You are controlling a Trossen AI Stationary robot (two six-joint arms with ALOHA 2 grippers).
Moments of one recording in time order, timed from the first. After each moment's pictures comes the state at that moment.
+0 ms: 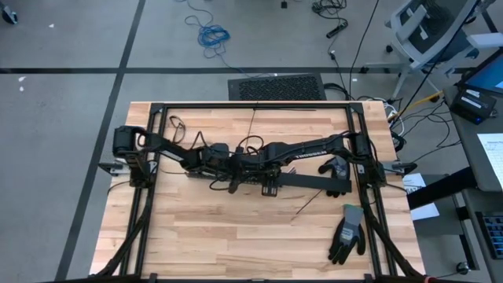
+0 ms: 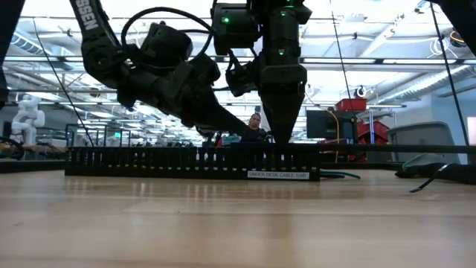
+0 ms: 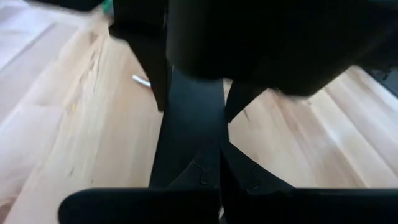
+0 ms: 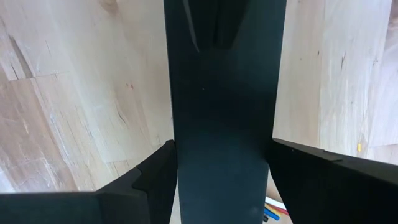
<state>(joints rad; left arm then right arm) 0.13 1.75 0.62 0.76 0.33 -0.05 0.00 2.10 1.69 -1.13 0.02 0.15</state>
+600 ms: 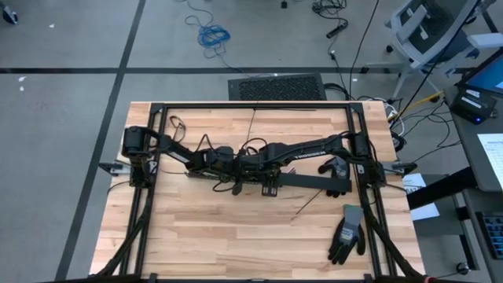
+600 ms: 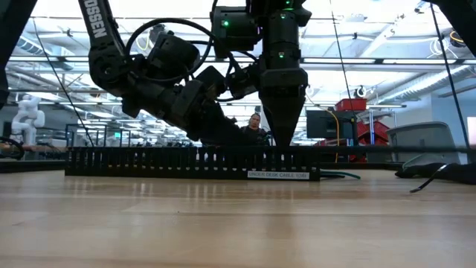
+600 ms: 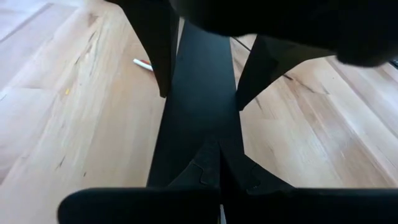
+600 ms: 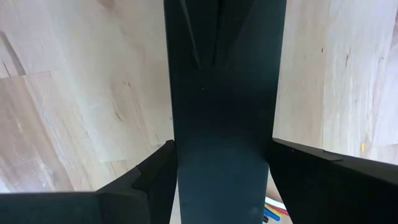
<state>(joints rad) 0.12 1.86 0.66 0.77 0.29 -0.05 0.00 2.10 1.69 -1.13 0.02 0.15</state>
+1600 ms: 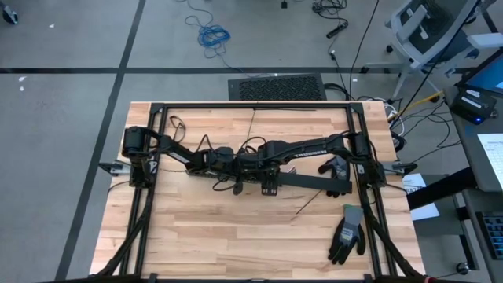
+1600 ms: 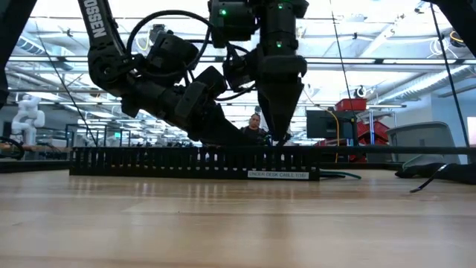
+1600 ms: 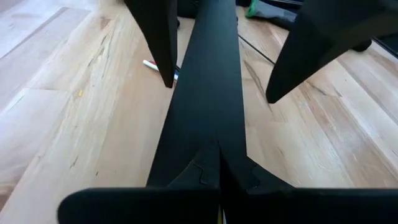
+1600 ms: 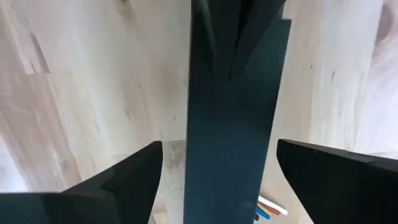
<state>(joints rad) 0.12 1.86 0.66 0.78 0.24 -0.04 0.00 2.10 1.75 -1.18 0.02 0.09</state>
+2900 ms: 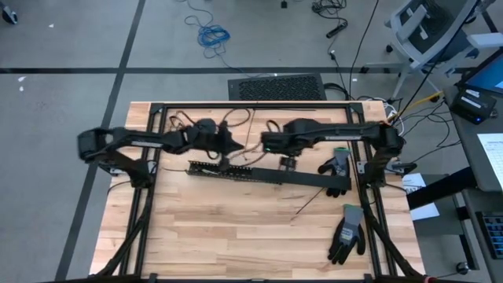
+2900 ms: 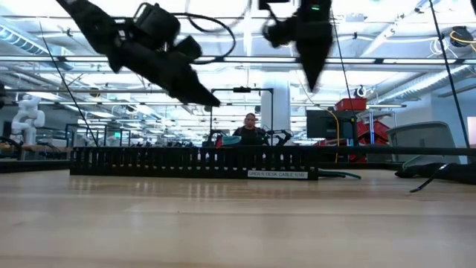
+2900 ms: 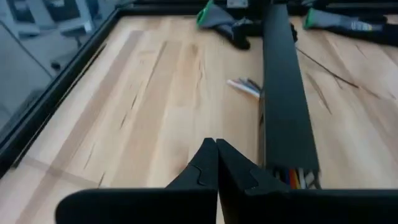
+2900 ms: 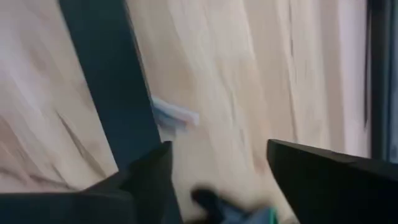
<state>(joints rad) 0.34 1.39 0.66 0.27 0.25 0.17 -0.07 1.80 1.67 -1.39 0.23 0.23</state>
